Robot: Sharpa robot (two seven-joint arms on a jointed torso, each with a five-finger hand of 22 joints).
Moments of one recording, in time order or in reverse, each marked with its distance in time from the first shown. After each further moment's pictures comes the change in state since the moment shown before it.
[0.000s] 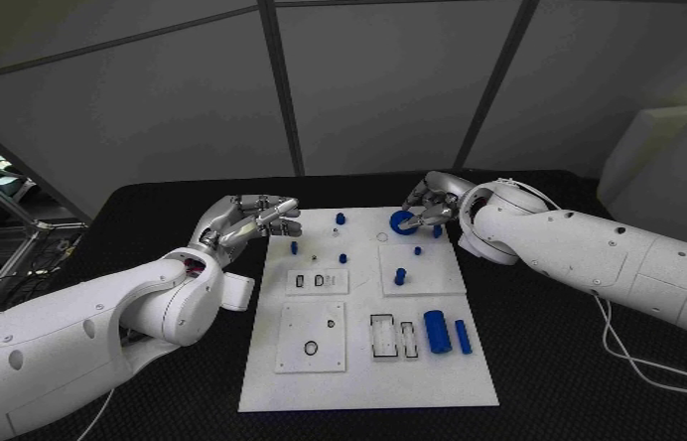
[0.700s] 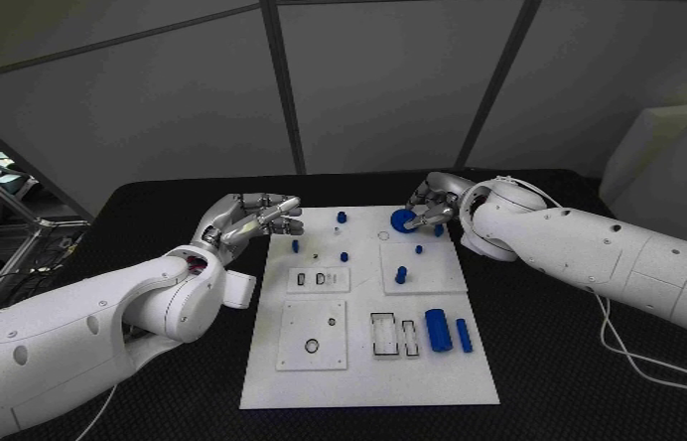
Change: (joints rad) left arm 0.000 0.002 0.000 -0.004 0.000 0.007 -0.004; left_hand 0.001 0.001 -0.004 -0.004 -0.004 0.000 0.000 -0.004 0.000 0.000 0.000 0.000 0.000 0.000 0.000 0.000 0.002 0.000 0.000 0.000 0.000 -0.001; right arm 0.001 0.021 0.001 -0.035 -0.030 0.036 -0.024; right_hand 0.037 0.027 0.020 -0.014 0.023 0.012 -0.003 0.000 0.007 0.000 0.000 0.043 0.000 0.000 0.000 0.013 0.000 0.000 0.000 0.000 0.008 0.000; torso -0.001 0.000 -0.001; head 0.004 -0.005
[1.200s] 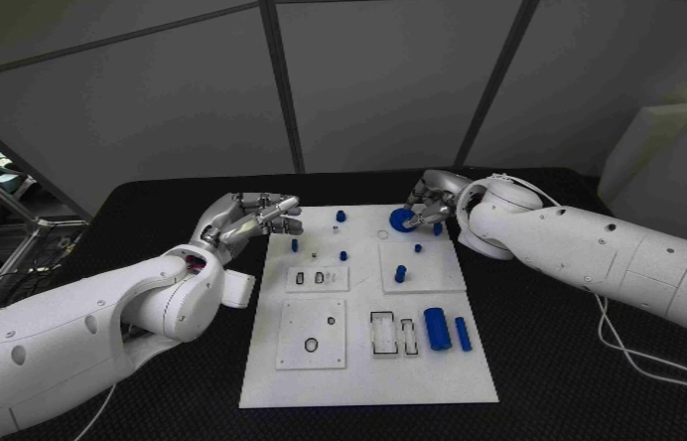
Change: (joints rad) left arm 0.000 0.000 0.000 -0.001 0.000 0.004 -0.003; left_hand 0.003 0.003 0.000 0.000 0.000 0.000 0.000 0.000 0.000 0.000 0.000 -0.004 0.000 0.000 0.000 0.000 0.000 0.000 0.000 0.000 0.000 0.000; right arm 0.000 0.003 0.000 0.007 -0.047 -0.009 0.001; right_hand 0.005 0.032 0.044 -0.045 0.092 0.102 -0.009 0.025 0.004 0.009 -0.010 0.057 0.000 0.000 0.000 0.013 0.000 0.000 0.000 0.000 0.011 0.000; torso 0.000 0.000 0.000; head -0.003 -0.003
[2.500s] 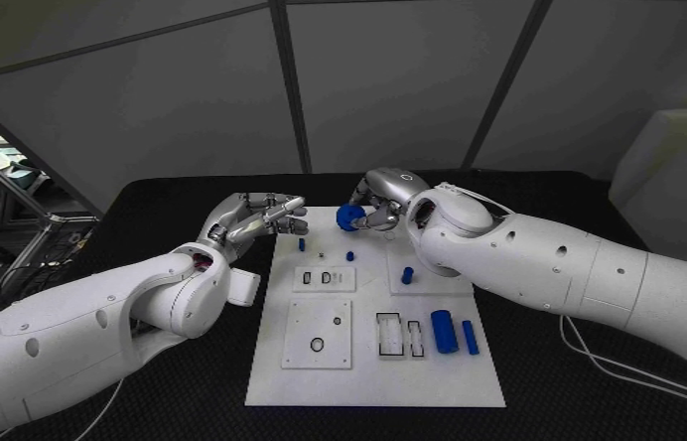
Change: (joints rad) left arm 0.000 0.000 0.000 -0.010 0.000 0.008 -0.004; left_hand -0.004 0.004 0.000 0.000 0.000 0.000 0.000 0.000 0.000 0.000 0.000 0.000 0.000 0.000 0.000 -0.004 0.002 0.000 0.000 0.000 -0.004 -0.002; right arm -0.004 0.137 -0.015 0.110 -0.233 -0.154 0.009; right_hand -0.016 0.021 0.029 -0.023 0.067 0.005 0.005 -0.004 -0.034 0.000 -0.014 0.011 0.000 0.000 -0.015 0.006 0.000 -0.016 0.000 -0.018 0.005 0.000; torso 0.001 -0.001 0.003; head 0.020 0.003
